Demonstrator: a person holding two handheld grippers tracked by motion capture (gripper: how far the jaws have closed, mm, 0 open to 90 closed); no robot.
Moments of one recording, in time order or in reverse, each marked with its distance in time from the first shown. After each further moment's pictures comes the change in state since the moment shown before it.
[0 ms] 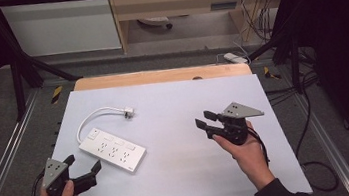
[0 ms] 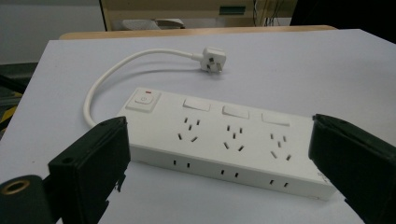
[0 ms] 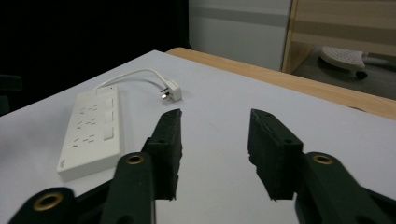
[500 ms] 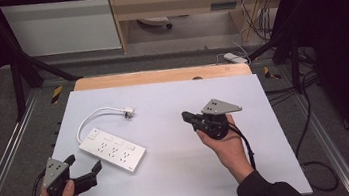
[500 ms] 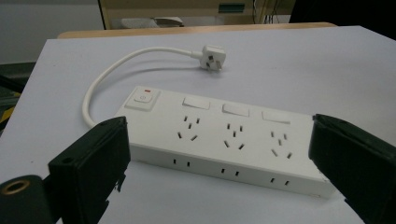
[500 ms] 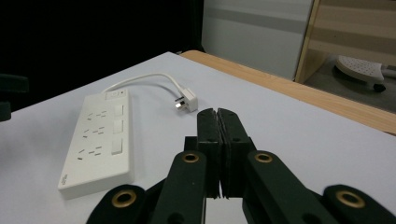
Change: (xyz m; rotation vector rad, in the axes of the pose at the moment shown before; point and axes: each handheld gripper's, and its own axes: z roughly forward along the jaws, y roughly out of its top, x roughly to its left) left arm 0.000 -0.001 0.002 0.004 -0.002 0.003; right arm 0.018 0.011 0.040 0.008 0.045 -0.055
